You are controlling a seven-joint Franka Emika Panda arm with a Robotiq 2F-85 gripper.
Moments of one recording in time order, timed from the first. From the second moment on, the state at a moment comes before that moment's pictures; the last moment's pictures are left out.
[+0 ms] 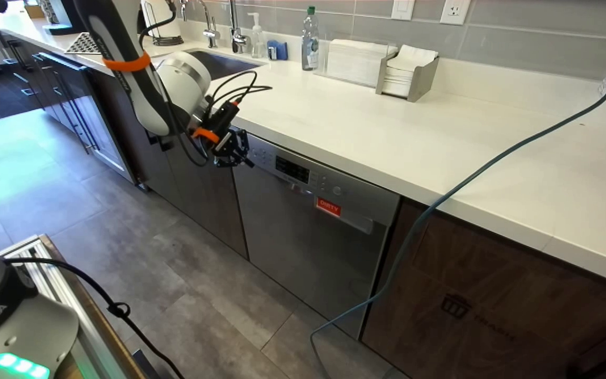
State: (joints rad) arm 0.26 0.51 0.08 -2.23 -1.67 2.56 0.47
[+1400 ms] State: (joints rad) arm 0.18 0.58 0.15 -2.15 -1.75 2.54 0.49
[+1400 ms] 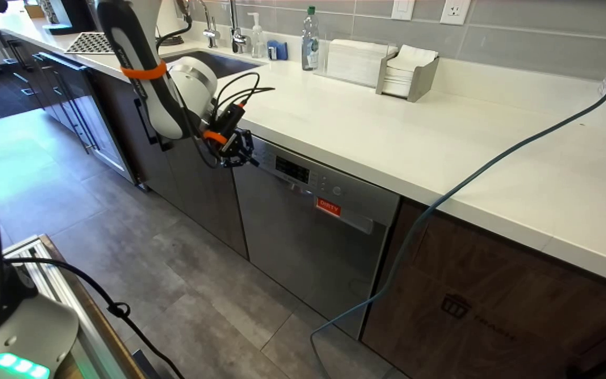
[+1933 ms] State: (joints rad) arm 0.18 0.60 0.15 -2.13 -1.78 2.54 0.49
